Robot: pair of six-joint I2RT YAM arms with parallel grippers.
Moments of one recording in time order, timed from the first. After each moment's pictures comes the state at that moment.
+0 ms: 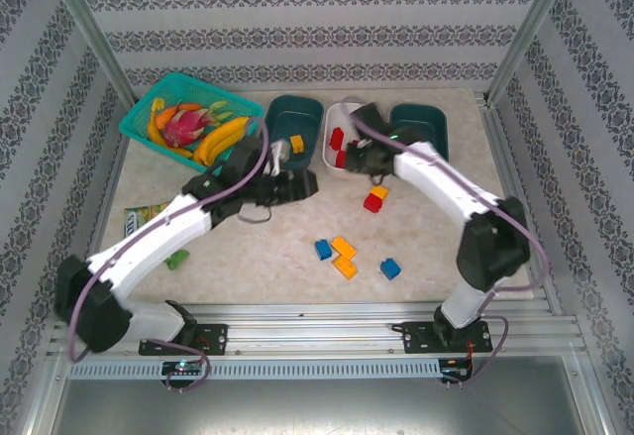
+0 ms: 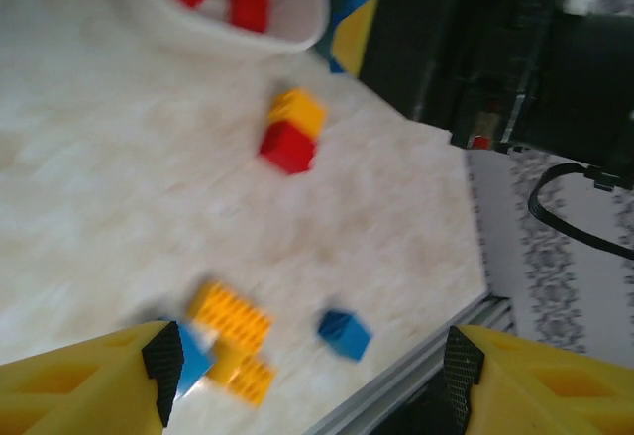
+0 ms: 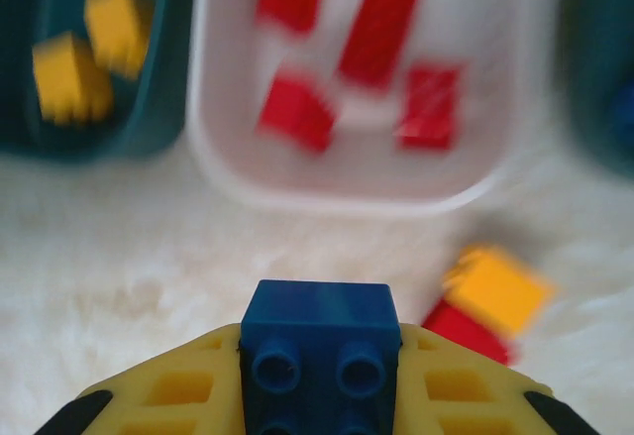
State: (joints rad) left arm -0.61 1.38 1.19 -0.45 0.32 -0.79; right arm 0.42 1.67 1.47 -0.79 0.06 0.55
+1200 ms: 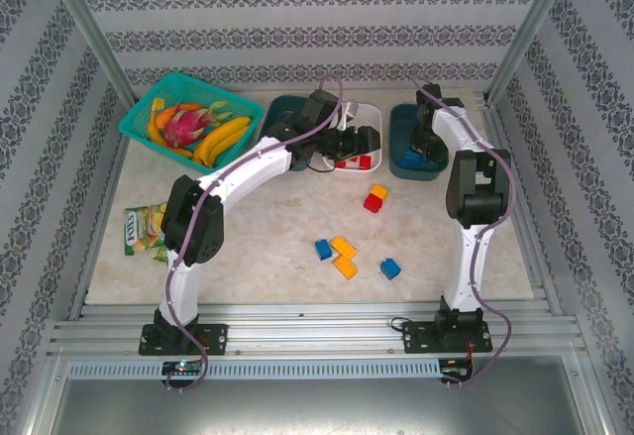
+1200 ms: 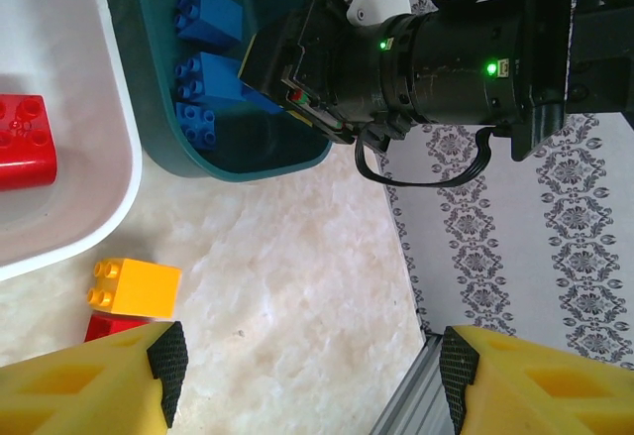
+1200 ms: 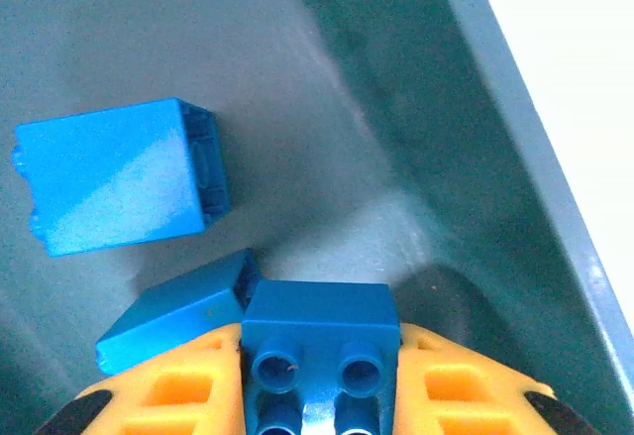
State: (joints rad) left arm -0.63 2.06 1.84 -0.37 0.50 -0.78; right arm 0.01 2.22 1.86 -0.99 0.17 0.66
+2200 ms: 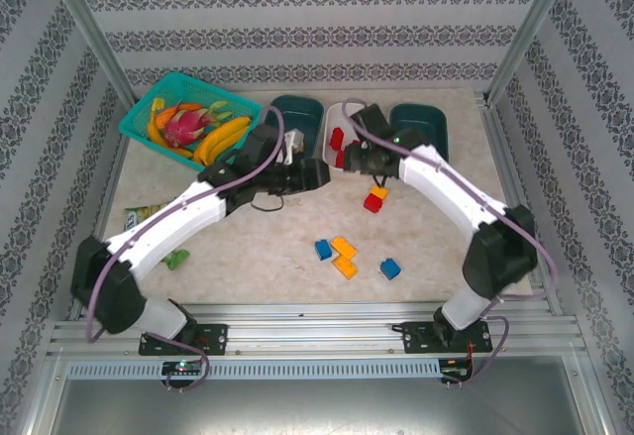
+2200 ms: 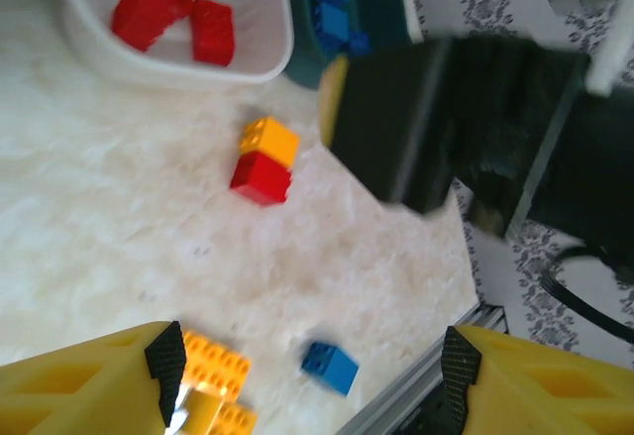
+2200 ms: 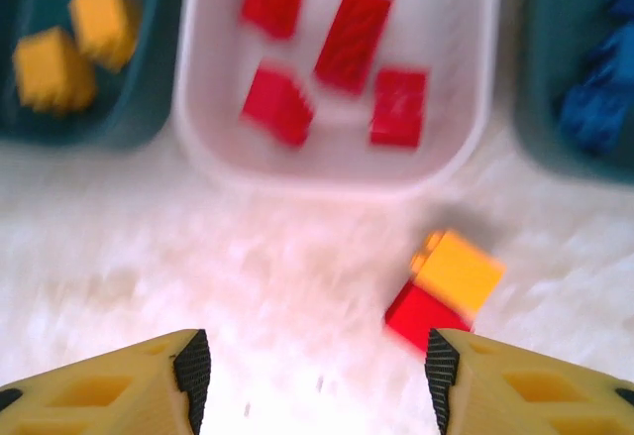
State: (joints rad) left arm -0.61 1.41 1.20 -0.44 0.31 -0.76; right arm 0.53 1.62 1.42 -0.83 0.14 0.54
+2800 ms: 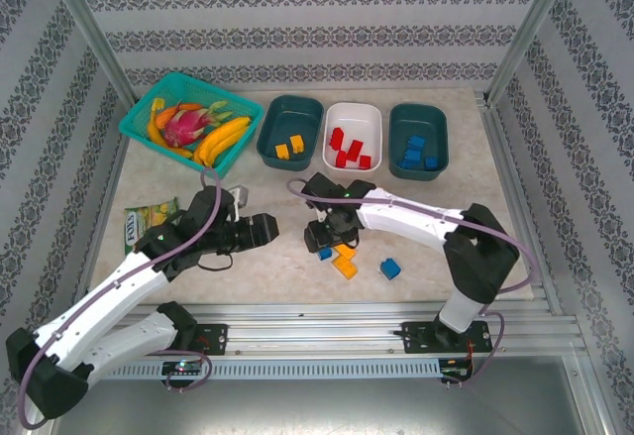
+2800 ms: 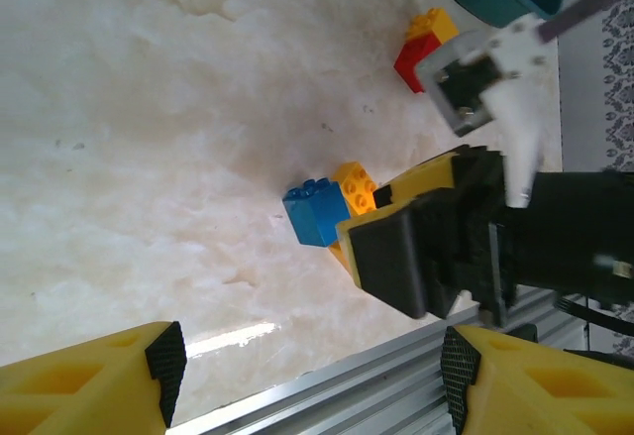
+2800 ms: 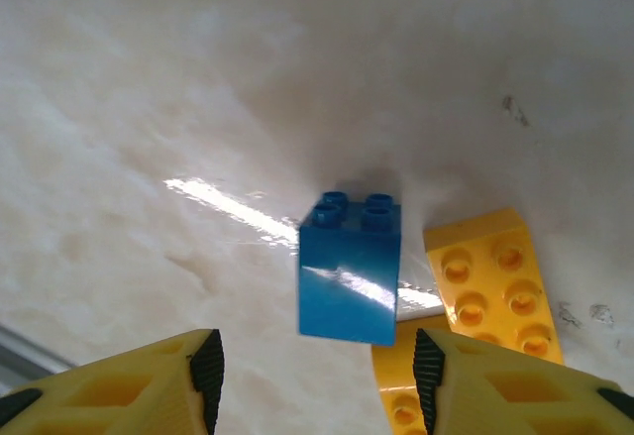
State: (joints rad) left arm -0.61 0.87 0.79 -0.70 0.19 -0.85; right arm 0.85 1.71 1.19 -0.82 -0.12 0.51
